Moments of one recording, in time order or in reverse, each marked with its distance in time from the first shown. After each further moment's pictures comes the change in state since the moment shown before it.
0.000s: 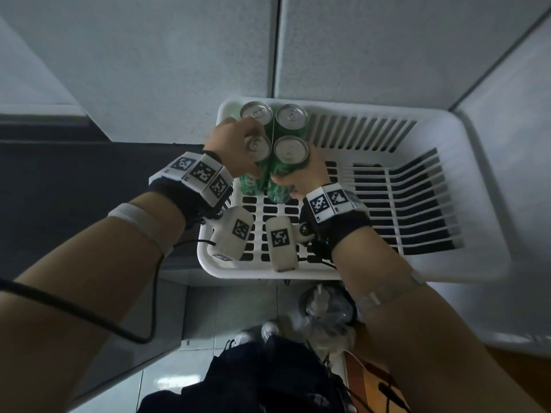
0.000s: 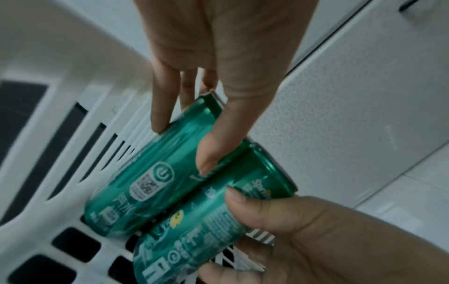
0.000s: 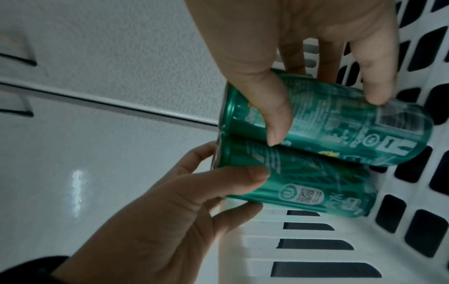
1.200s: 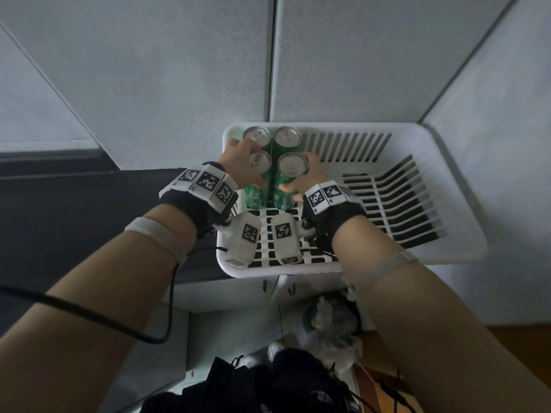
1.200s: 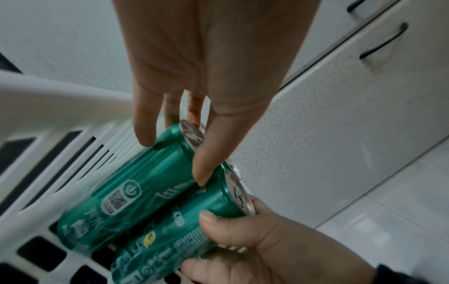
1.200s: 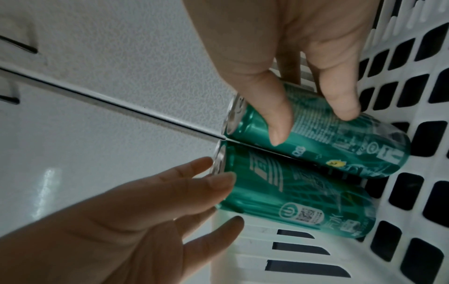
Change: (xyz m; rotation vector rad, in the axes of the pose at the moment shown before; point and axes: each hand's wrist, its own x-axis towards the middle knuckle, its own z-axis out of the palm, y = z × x) left_hand -0.019 0.007 -0.020 -0.079 -0.183 0.007; right_hand -0.013 -0.015 -0.011 0.021 -0.016 0.063
